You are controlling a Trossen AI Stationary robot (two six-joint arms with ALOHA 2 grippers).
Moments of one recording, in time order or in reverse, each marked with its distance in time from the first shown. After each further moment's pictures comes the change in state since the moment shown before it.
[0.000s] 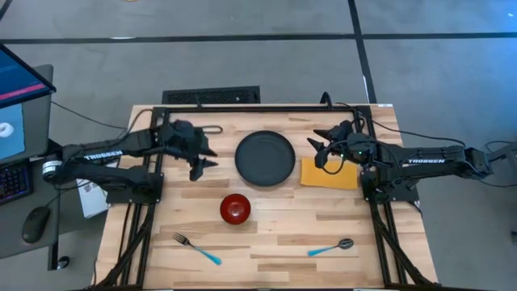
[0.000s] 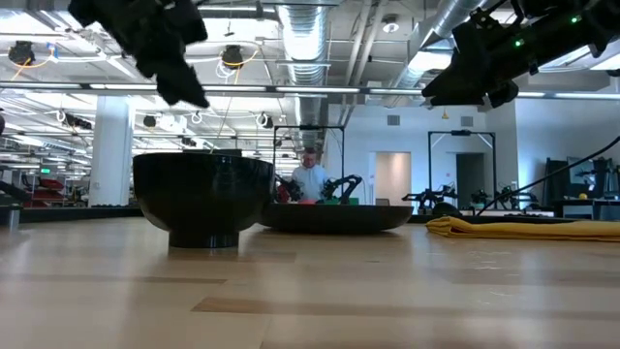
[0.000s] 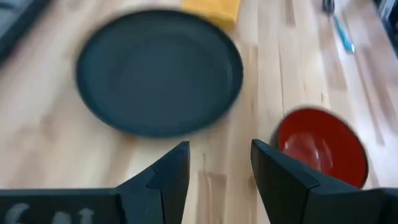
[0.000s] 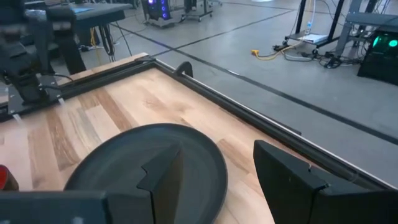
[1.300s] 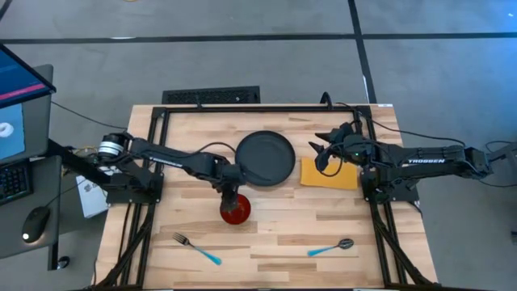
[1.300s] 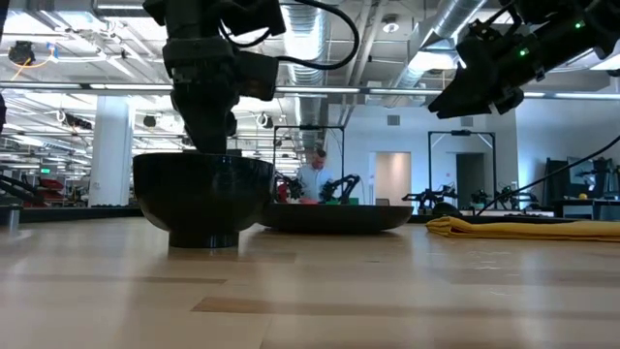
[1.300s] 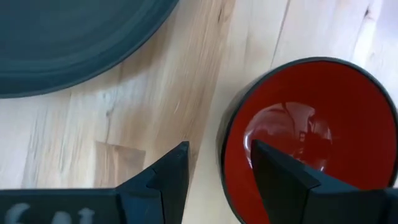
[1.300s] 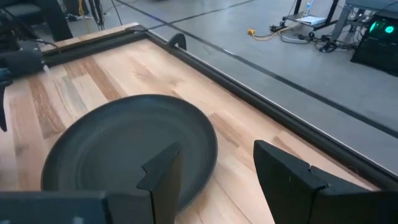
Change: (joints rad) left arm -0.358 0.696 0.383 -0.211 -0.162 -0.344; right arm 0.006 0.001 -0.001 -0.111 0.004 0.001
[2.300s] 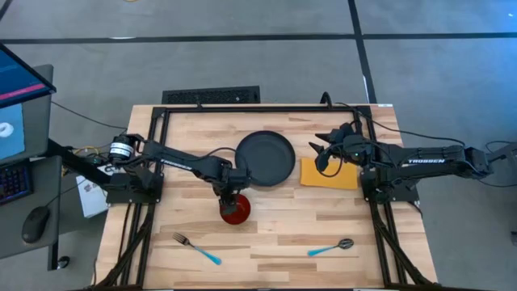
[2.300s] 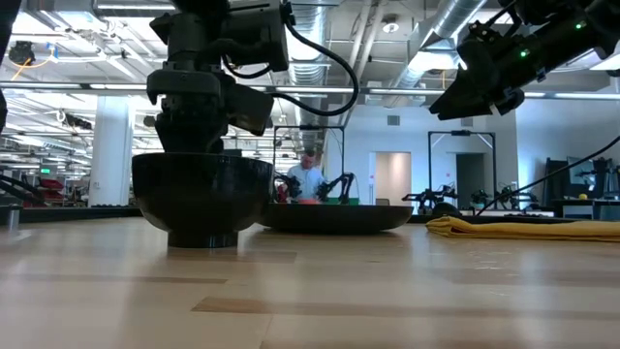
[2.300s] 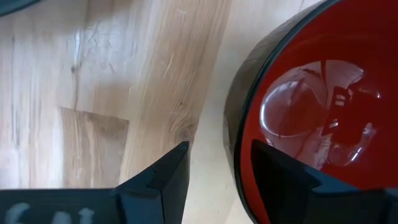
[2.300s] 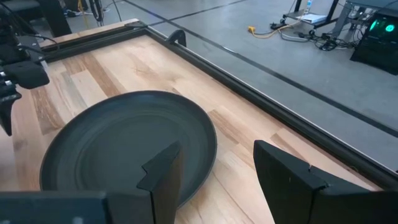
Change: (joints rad) left arm 0.000 0.099 0.001 -0.063 0.072 -0.012; right arm 0.000 0.000 0.000 -0.015 0.000 0.000
